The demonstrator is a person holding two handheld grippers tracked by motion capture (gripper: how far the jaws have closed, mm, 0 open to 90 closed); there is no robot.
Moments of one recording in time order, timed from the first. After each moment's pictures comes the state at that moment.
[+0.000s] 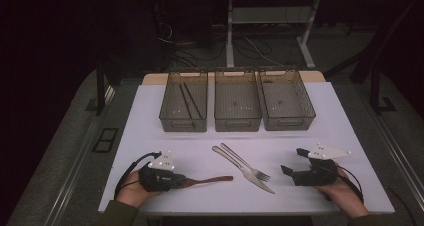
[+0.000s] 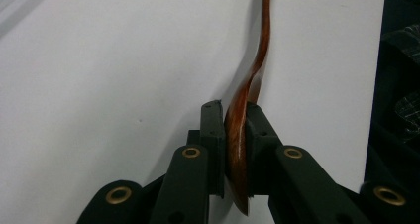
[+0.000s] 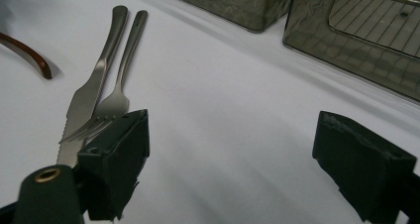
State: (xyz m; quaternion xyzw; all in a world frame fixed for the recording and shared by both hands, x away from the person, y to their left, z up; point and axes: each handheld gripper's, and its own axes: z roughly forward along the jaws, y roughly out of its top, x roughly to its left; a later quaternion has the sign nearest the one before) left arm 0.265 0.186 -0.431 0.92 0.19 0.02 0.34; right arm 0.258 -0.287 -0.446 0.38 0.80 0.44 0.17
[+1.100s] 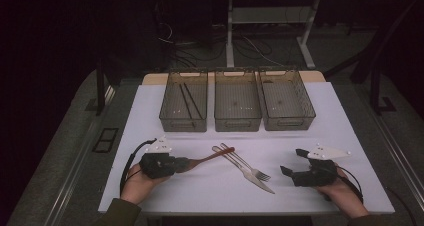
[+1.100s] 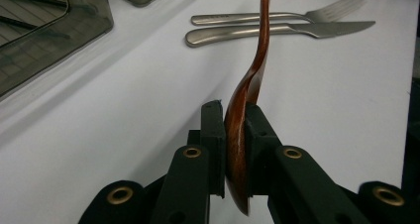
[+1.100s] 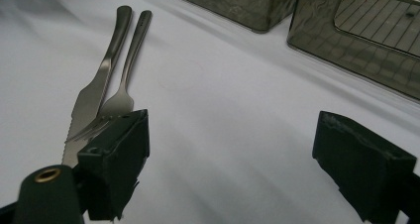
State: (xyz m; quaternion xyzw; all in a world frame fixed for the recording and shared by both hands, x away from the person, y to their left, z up) left arm 0.287 0.181 -0.417 0.86 0.28 0.05 0.42; right arm 0.258 -0.287 -0.446 0.38 0.80 0.44 0.16
